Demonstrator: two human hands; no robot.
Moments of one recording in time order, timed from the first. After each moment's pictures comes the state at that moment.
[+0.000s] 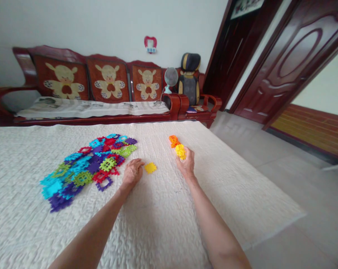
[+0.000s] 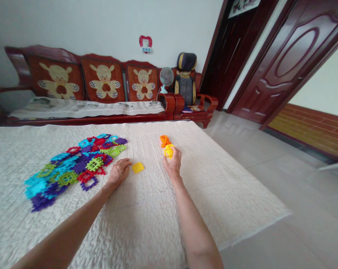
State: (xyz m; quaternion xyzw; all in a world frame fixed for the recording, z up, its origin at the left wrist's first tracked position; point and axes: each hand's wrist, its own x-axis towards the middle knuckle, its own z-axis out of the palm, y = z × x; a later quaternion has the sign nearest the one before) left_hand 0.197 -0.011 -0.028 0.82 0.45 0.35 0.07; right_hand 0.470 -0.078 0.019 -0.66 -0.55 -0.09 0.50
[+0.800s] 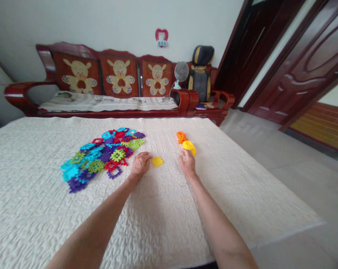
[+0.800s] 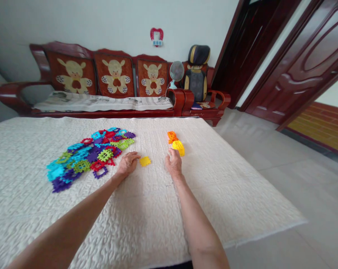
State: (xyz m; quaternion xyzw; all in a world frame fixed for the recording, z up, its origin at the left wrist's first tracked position) left_hand 0.198 -0.016 -0.019 0.82 0.47 0.32 0.08; right_hand 0.454 -0.080 0.007 -0.62 -0.62 -0.03 0.47
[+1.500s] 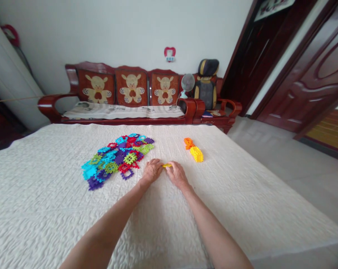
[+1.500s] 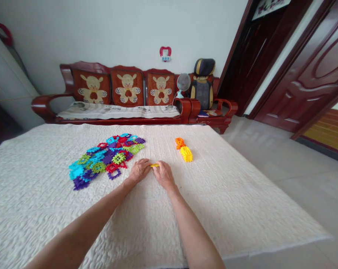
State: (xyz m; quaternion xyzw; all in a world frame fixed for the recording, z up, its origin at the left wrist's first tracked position) left_hand 0.200 -0.047 0.009 0.86 0.46 0.22 0.08; right_hand 0.372 -0.091 -0.008 -0.55 -0.73 0.04 0.41
